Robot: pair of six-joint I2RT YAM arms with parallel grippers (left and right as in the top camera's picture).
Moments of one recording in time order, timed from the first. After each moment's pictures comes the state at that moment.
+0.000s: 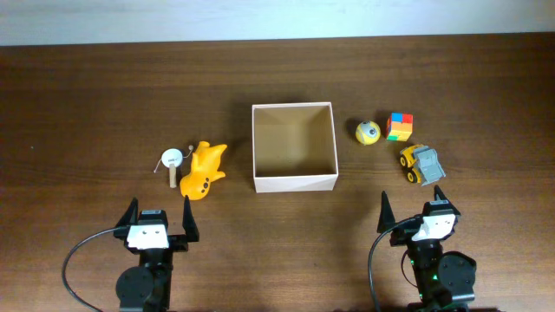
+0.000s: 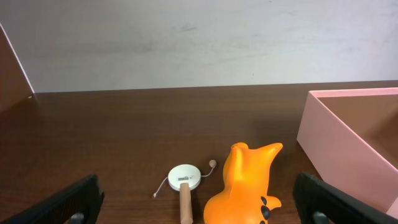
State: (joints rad) left arm -0.04 0.01 0.02 -0.08 -0.08 0.03; right arm 0.07 0.01 0.01 -0.08 0.00 -0.02
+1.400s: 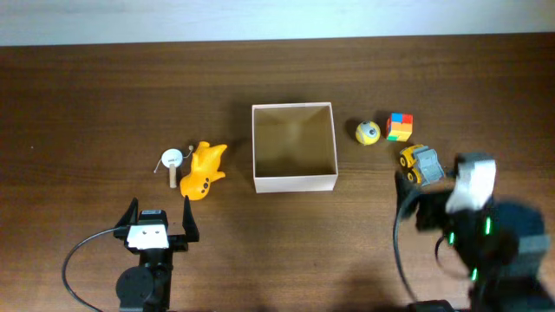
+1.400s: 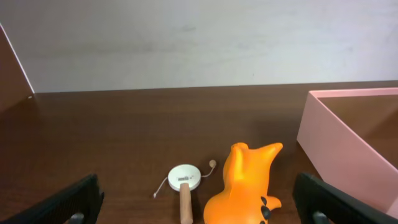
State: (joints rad) left arm -0.04 0.01 0.02 -0.08 -0.08 0.03; right arm 0.07 0.67 0.96 -0.75 -0.10 0.06
